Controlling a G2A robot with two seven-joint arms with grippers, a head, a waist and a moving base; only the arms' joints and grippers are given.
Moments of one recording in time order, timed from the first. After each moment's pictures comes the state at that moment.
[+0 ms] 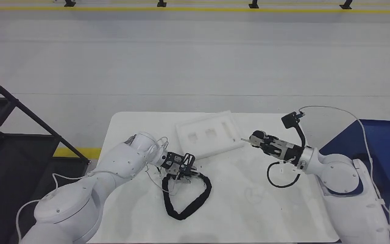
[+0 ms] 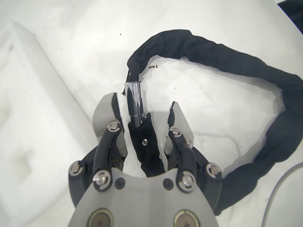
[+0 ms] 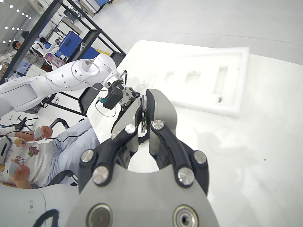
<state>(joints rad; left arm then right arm) 0.49 -1.28 -0.17 -0.58 2.01 -0.86 0.96 -1.30 -1.06 1.51 -1.75 -0.24 -0.38 0.90</state>
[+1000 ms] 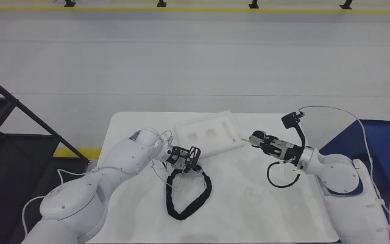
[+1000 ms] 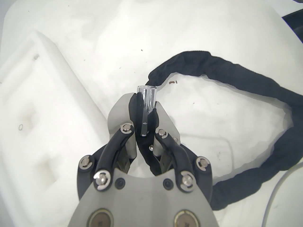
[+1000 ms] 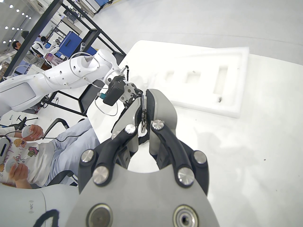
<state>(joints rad) 0.45 -1.31 -0.17 -0.60 1.92 -0.89 0.93 -1.30 -1.06 1.51 -1.75 -0.24 -0.38 0.90</state>
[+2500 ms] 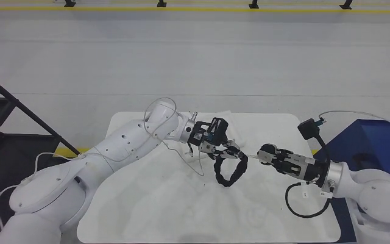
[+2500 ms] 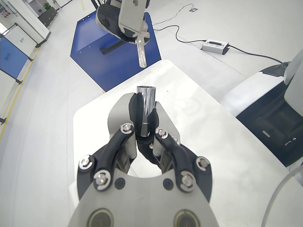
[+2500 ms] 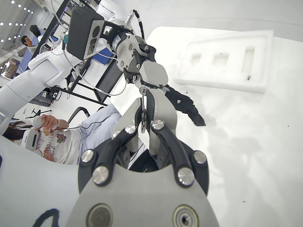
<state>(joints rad) 0.31 -1.21 -0.25 -1.11 1.41 -1.01 0.70 -1.48 -1.01 1.72 -2.18 -0.06 -0.08 1.13</state>
